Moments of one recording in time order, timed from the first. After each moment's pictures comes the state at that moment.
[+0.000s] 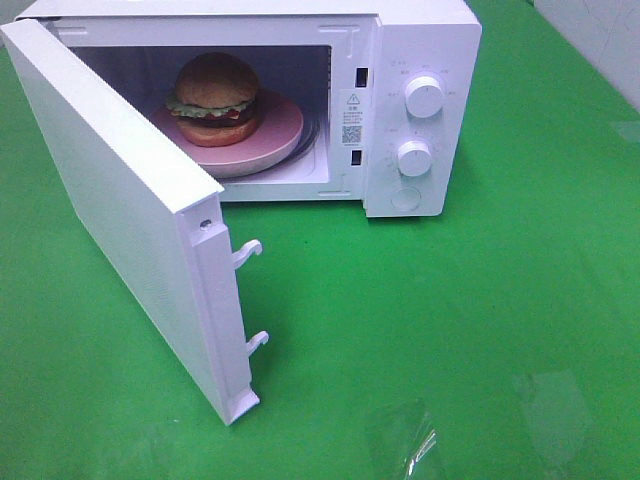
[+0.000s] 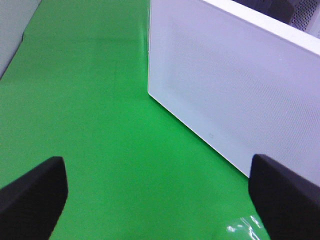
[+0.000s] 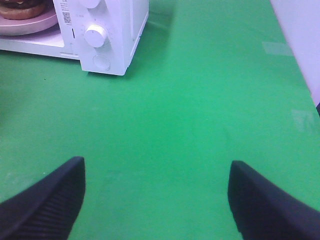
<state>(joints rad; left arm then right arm) 0.04 0.13 -0.55 -0.16 0.95 0.10 0.13 0.00 -0.49 -0.06 0.97 0.06</state>
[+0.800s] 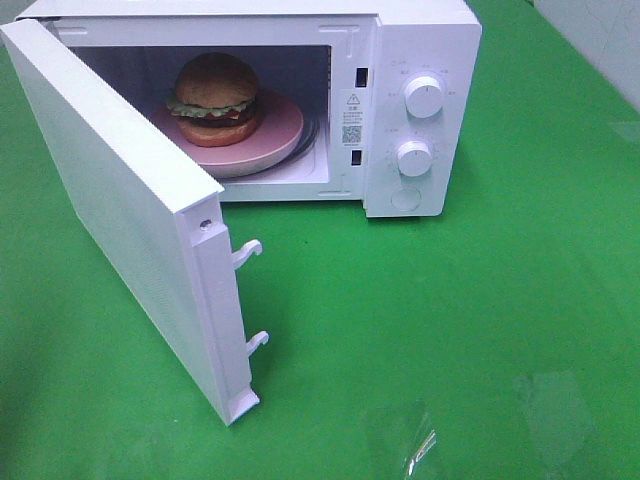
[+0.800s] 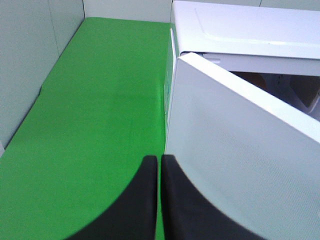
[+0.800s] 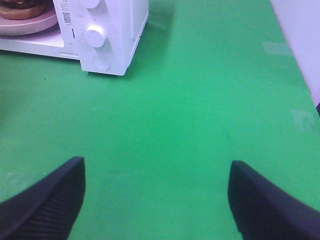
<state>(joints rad) 0.04 0.47 -0.55 -0.16 0.47 0.11 0.13 0.00 -0.49 -0.06 0.97 0.06</state>
